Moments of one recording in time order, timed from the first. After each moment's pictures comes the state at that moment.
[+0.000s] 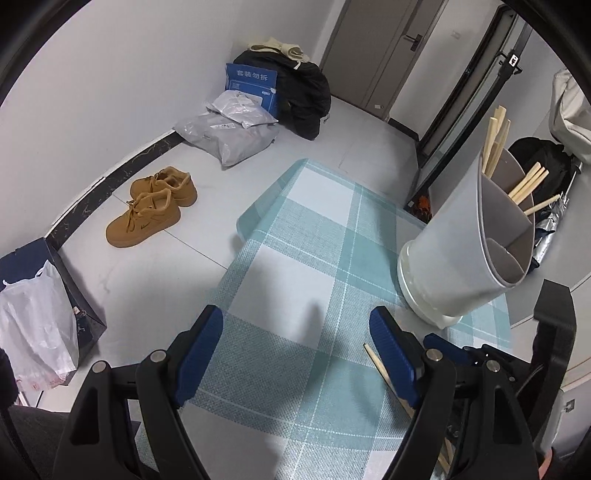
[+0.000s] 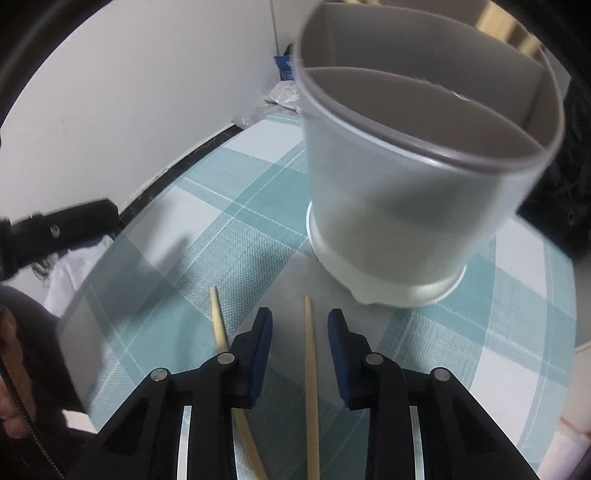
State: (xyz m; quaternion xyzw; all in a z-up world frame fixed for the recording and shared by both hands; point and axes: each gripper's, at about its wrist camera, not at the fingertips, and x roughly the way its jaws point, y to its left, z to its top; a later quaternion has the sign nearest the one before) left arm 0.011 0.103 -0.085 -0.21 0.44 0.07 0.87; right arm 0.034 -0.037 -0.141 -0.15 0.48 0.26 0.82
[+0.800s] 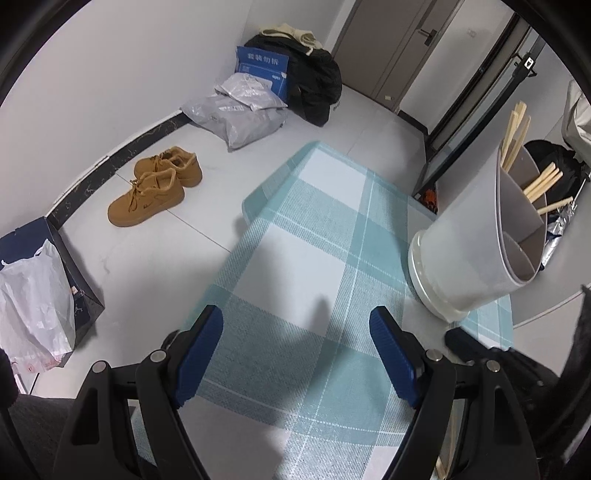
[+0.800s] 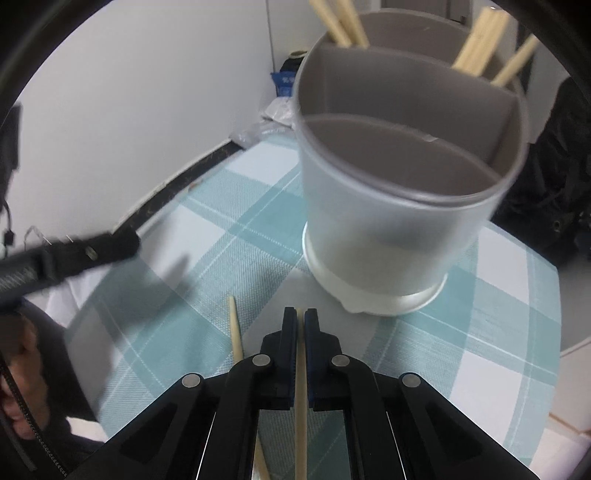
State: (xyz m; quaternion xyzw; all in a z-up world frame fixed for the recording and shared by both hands) left arm 0.012 0.108 -0.097 -0.23 0.47 0.07 0.85; right arm 0.023 -0.057 -0.112 -0.13 0.46 0.26 0.84
